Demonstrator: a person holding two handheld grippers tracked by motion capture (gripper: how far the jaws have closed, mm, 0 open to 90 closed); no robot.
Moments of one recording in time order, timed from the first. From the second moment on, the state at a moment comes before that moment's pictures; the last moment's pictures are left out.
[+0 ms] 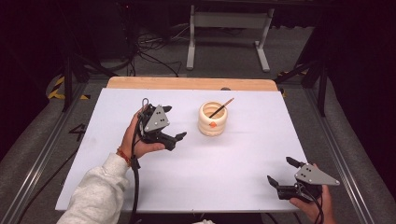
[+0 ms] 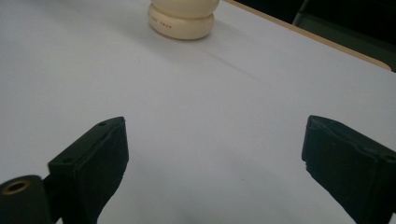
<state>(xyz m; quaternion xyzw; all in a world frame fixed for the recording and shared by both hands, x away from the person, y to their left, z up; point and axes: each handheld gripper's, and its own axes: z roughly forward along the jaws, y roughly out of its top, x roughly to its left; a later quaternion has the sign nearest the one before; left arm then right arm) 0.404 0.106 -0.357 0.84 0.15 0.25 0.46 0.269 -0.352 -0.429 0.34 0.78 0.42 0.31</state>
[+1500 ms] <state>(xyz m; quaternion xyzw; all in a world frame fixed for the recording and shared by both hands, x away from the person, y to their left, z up) 0.376 0.168 -0.389 0.84 0.19 0.26 0.44 0.271 -0.350 -0.429 0.33 0.79 0.42 0.31</state>
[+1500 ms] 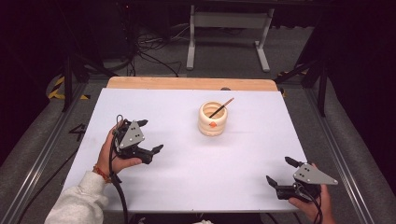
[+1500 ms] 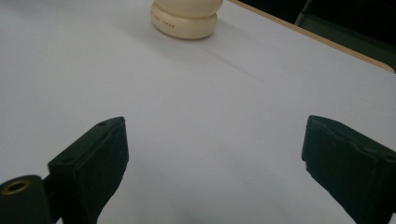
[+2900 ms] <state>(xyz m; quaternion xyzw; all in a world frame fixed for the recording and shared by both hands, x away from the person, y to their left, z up) 0.359 0.207 -0.421 0.85 0.22 0.26 0.40 0.274 -0.348 -0.432 0.33 0.79 0.41 0.30</state>
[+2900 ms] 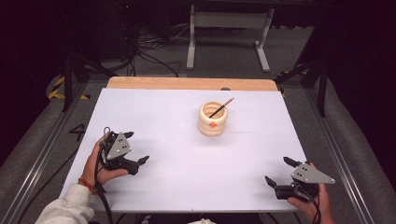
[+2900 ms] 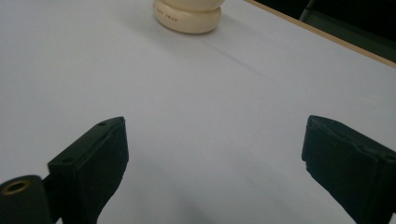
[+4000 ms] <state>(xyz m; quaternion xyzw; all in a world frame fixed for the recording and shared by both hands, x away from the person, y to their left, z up) 0.336 0.257 -0.449 0.84 0.27 0.23 0.41 0.274 -0.347 -0.432 0.33 0.80 0.41 0.30</state>
